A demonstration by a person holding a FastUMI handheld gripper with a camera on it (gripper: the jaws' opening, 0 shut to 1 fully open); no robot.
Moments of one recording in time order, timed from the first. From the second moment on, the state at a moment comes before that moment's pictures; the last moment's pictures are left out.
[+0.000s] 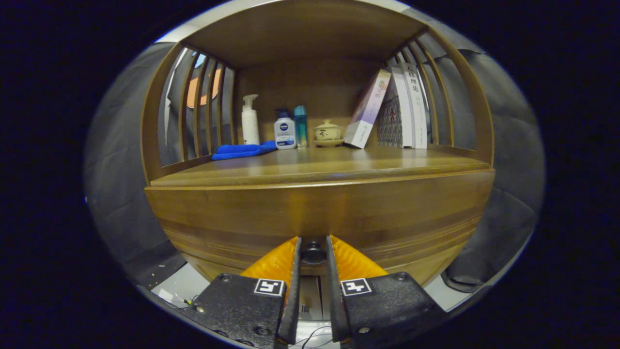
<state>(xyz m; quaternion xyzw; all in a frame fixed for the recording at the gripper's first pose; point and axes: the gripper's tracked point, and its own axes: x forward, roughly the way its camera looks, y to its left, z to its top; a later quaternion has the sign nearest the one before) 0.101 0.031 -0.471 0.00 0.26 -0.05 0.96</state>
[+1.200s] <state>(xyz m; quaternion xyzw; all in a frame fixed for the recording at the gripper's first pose) -0.031 0.037 -0.450 0.01 0.30 0.00 0.95</state>
